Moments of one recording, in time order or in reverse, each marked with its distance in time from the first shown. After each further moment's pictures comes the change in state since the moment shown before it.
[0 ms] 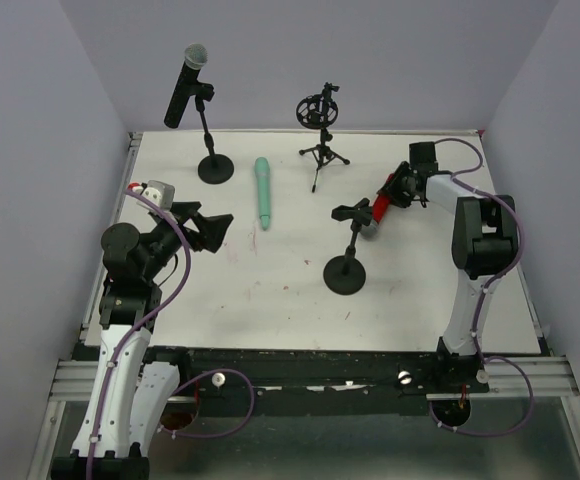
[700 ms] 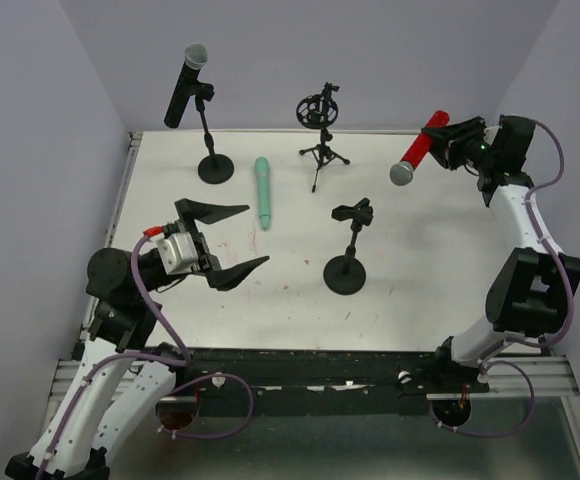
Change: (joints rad) left arm -0.325 -0.074 0.060 0.212 0.277 0.211; right arm -0.264 -0.441 -0.147 0.240 -0.485 0.441
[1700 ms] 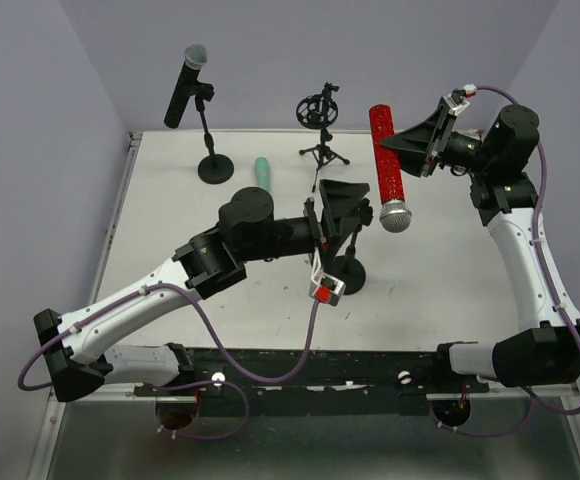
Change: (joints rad) left arm -0.651 0.594 0.494 -0.266 -0.400 1.557; right arm 0.230 -0.342 0.085 -0.034 -0.511 0.172
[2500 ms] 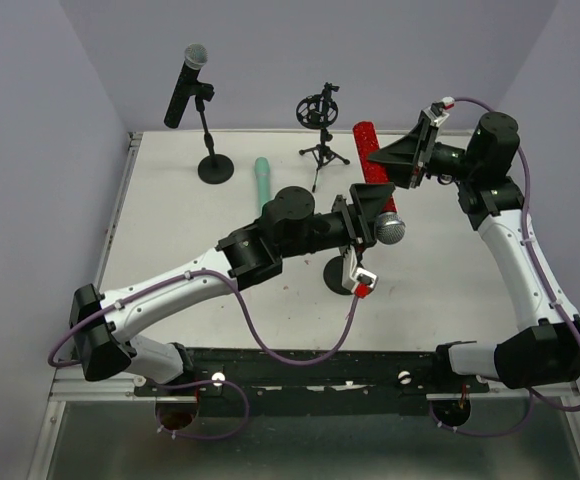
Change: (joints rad) left arm -0.056 0.211 0.056 0.132 -0.152 0.252; right arm 0.079 0.000 -0.065 -0.022 -0.022 -0.019
